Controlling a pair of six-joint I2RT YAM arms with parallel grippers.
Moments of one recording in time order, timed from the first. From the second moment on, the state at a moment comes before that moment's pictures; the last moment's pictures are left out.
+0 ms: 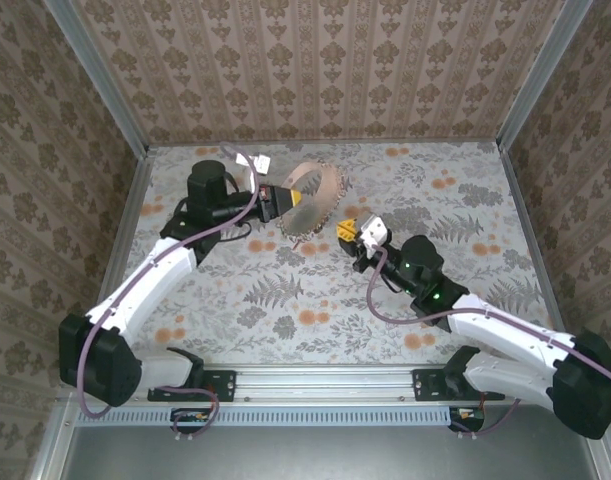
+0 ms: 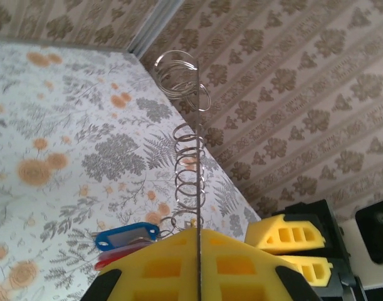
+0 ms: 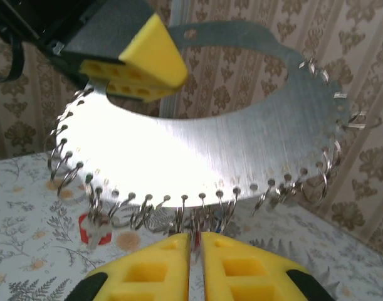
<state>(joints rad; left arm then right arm) -0.46 1.26 1.08 -0.08 0.78 -0.49 0.71 1.01 0.53 0.49 -0.04 -0.21</state>
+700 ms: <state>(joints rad) -0.54 1.18 1.37 -0.46 0.89 0.08 0.84 0.91 0.51 0.57 -0.11 -0.53</state>
